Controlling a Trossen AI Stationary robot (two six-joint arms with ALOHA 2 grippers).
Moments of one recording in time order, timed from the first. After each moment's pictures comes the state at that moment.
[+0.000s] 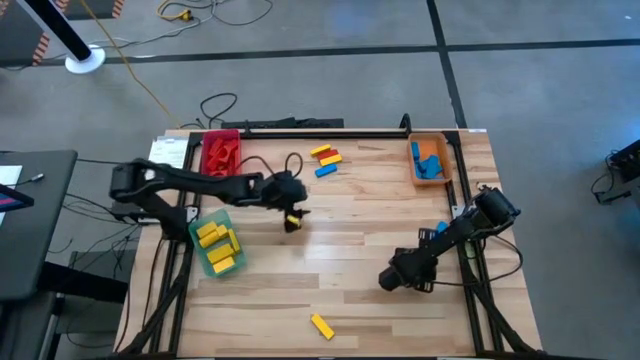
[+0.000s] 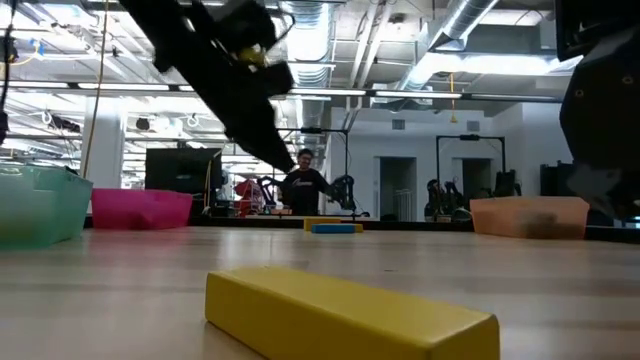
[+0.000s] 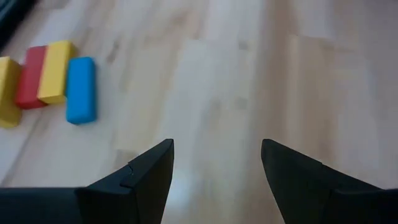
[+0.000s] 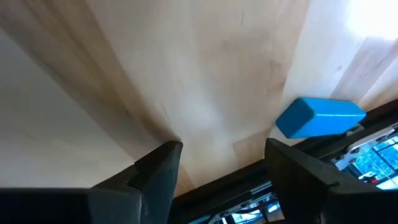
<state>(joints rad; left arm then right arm) 0.14 1.54 0.88 -0.07 -0.11 0.02 0.51 1.89 0.96 -1.24 -0.07 0.75</state>
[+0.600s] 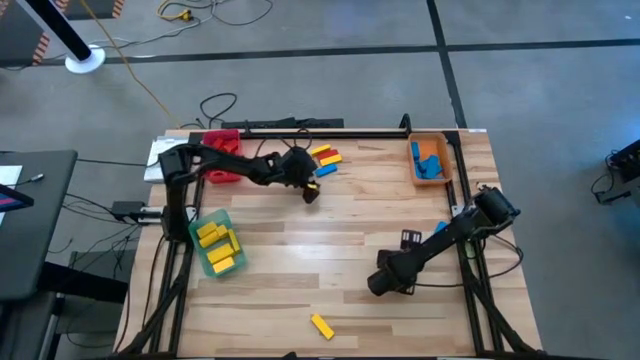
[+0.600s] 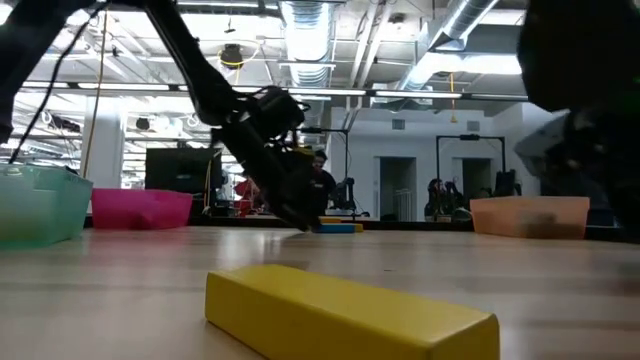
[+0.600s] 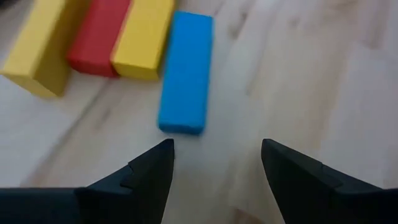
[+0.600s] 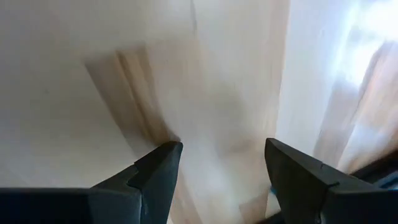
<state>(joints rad) 0.43 1.93 1.02 0.16 0.00 -0.09 0.50 1.89 1.09 -1.17 0.12 0.75</state>
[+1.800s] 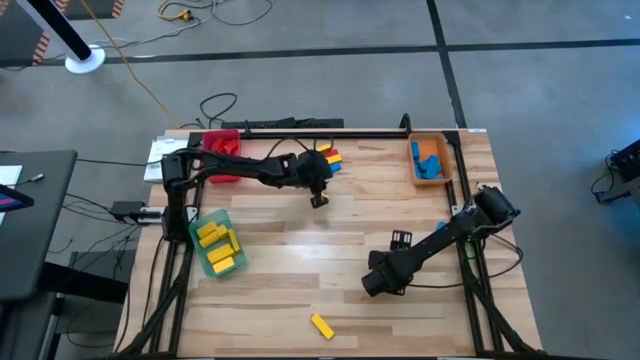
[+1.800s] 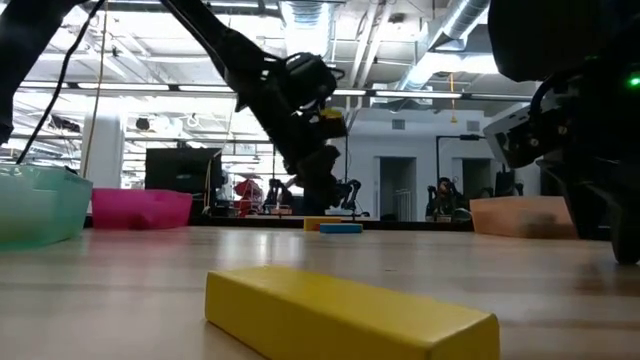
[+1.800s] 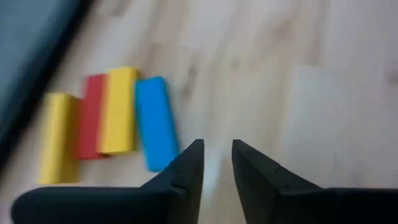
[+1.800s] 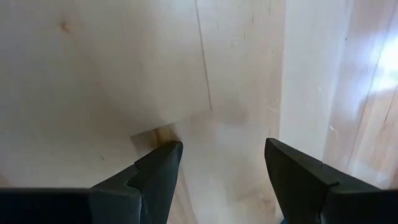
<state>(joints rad) 0.30 1.93 1.25 -0.12 -0.16 0.15 0.49 1.89 1.13 -1.08 0.19 0.71</state>
